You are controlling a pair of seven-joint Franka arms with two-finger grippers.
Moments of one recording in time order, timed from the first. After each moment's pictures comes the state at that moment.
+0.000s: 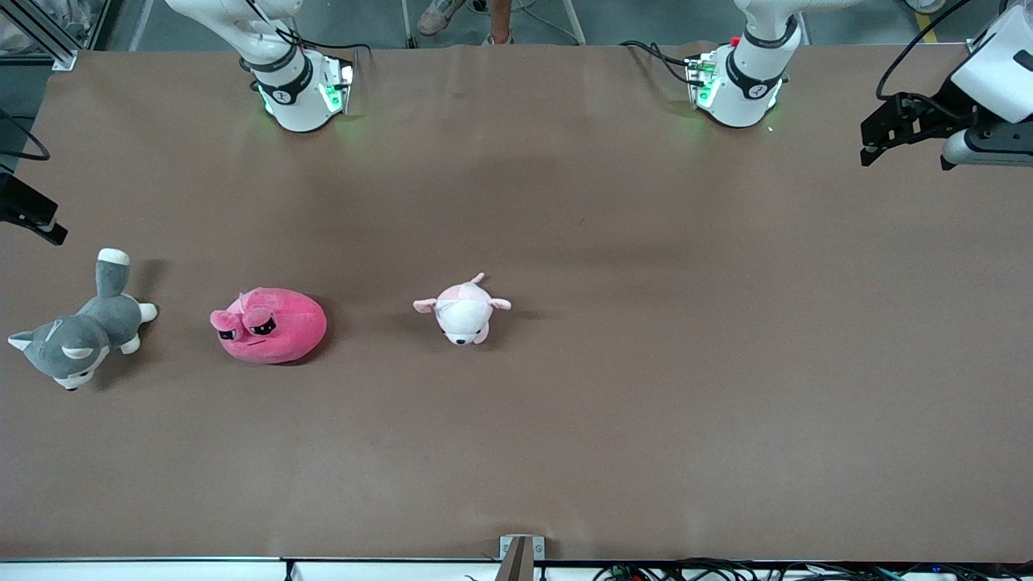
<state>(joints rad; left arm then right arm) 0.04 -0.10 -0.18 -1.56 0.01 1.44 -0.02 -0.04 0.04 -0.05 -1.45 0.00 1.61 -0.07</state>
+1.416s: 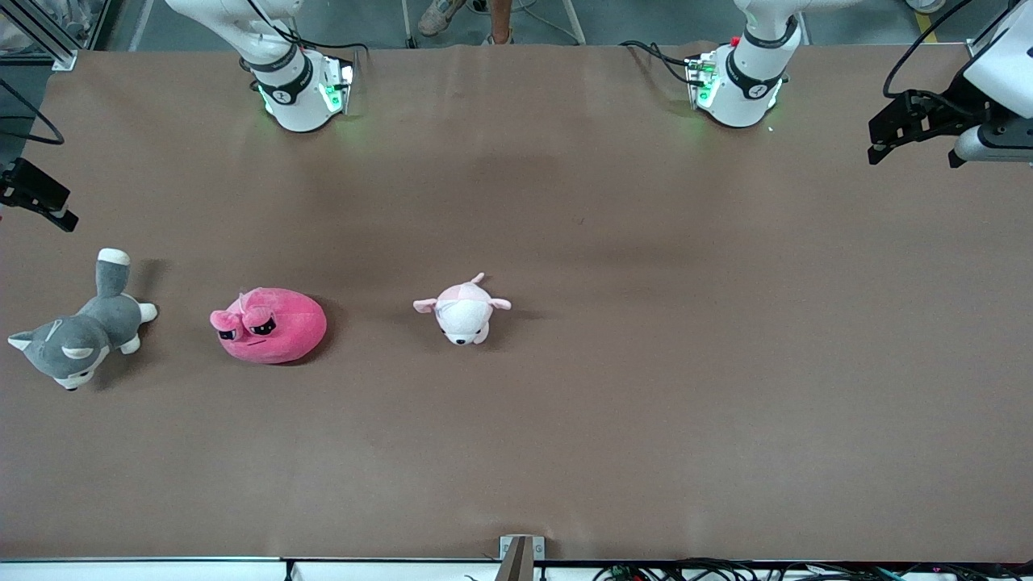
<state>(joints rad) 0.05 -0.11 -0.17 -1.56 0.01 1.44 -0.02 -0.04 -0.06 -0.05 -1.59 0.00 1.68 -0.07</state>
